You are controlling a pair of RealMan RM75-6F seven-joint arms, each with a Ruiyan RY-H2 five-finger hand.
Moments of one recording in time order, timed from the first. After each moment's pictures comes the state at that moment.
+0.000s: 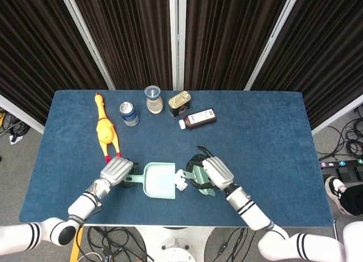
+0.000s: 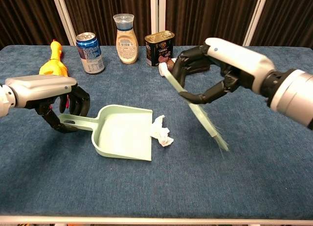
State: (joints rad) left arm -0.68 -1.46 -0.05 -1.59 1.13 0.85 0.29; right arm 0.63 -1.61 0.13 -1.58 -1.43 1.06 0.16
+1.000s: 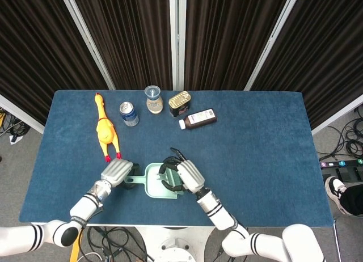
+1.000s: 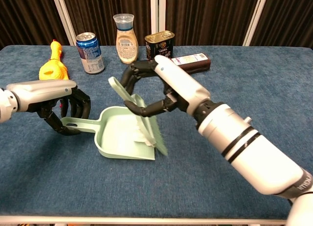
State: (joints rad) left arm -0.67 -1.49 -0.05 -1.58 1.09 0.85 0.24; right arm 0.70 -2.08 0.15 -1.06 -1.58 1.23 0.43
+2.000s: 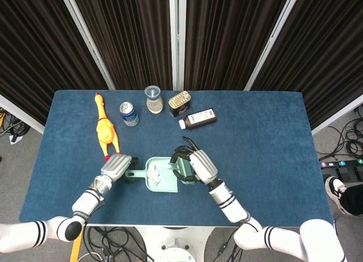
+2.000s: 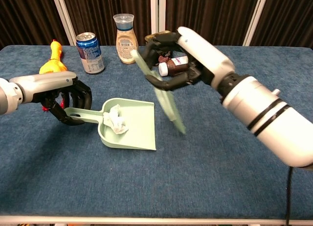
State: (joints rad) left arm -0.69 -1.50 -0.10 -1.56 1.02 0.84 0.20; right arm 0.69 -1.90 0.16 -1.18 -1.55 1.22 0.39
